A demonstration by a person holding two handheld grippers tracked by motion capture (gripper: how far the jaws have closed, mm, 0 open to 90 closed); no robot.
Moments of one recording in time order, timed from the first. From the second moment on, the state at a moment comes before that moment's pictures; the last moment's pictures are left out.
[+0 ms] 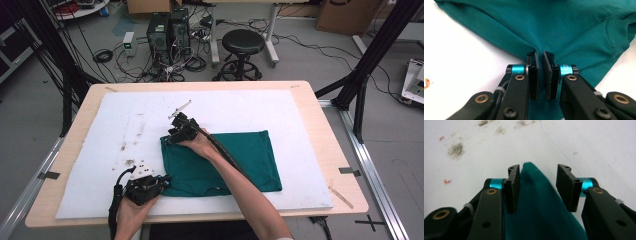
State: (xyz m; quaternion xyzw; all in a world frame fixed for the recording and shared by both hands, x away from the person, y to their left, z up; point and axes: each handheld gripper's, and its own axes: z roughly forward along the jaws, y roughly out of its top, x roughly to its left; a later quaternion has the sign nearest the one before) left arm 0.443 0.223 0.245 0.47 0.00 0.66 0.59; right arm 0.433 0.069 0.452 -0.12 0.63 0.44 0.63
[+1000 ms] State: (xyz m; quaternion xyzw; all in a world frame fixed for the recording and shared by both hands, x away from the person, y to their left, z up) left arm 0.434 0.228 0.242 0.46 -0.01 0.64 0.61; right arm 0.419 0.093 0.441 -0.11 0.61 0.40 0.67
